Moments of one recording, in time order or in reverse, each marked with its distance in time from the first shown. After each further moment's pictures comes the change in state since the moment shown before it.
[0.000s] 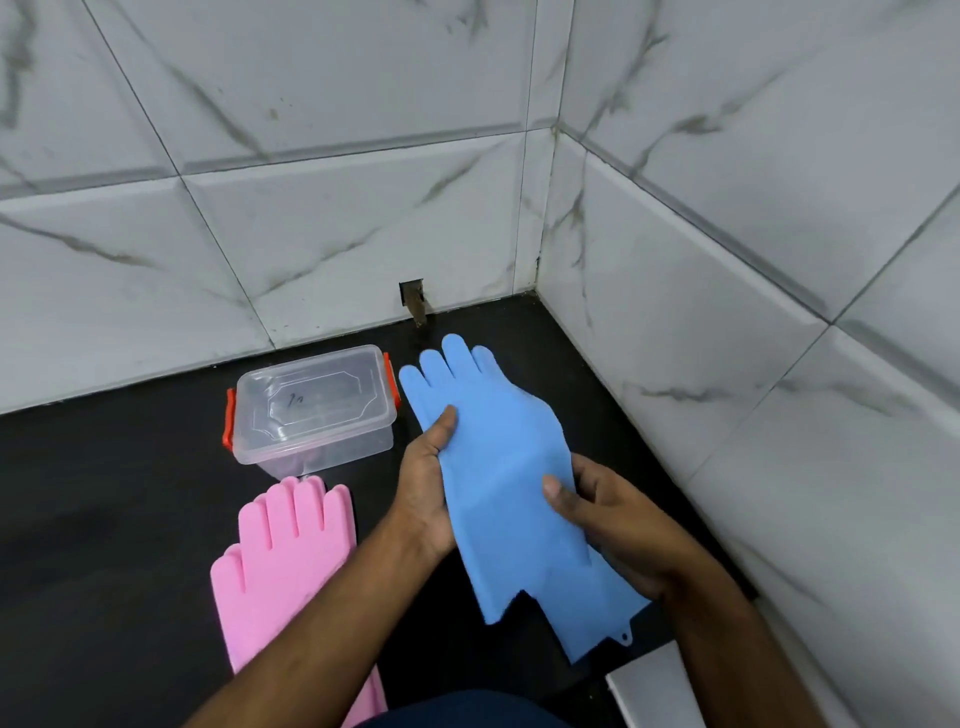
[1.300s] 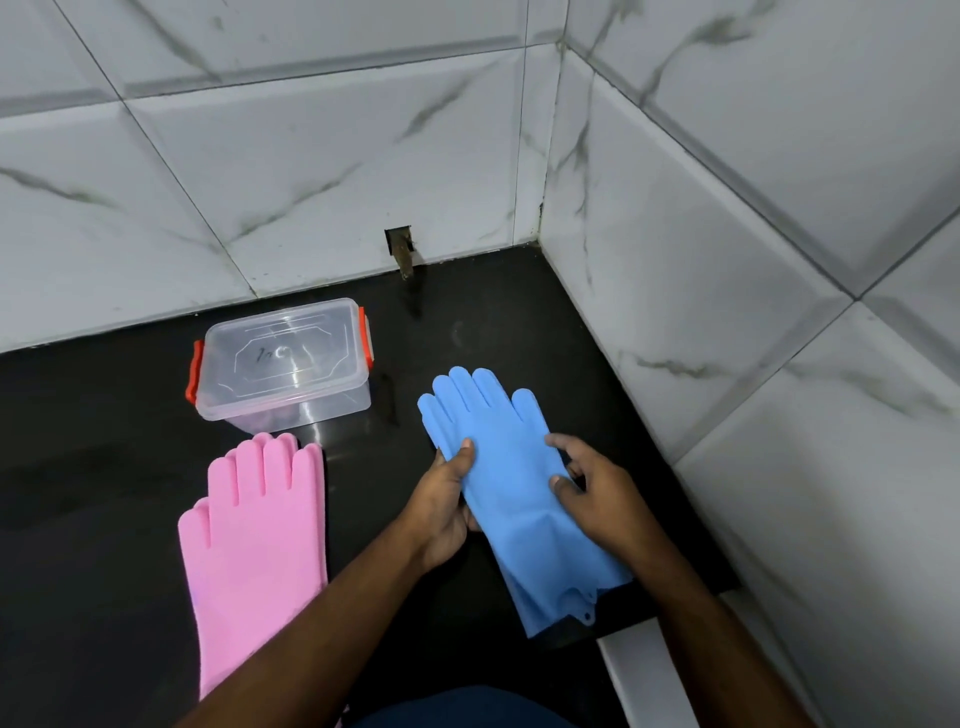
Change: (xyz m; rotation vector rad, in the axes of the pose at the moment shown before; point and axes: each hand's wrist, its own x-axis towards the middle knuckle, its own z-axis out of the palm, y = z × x) left_hand 0.057 -0.079 -0.063 0.231 0.212 -0.001; right_hand 0.035 0.057 -0.067 -0.810 0.341 -0.052
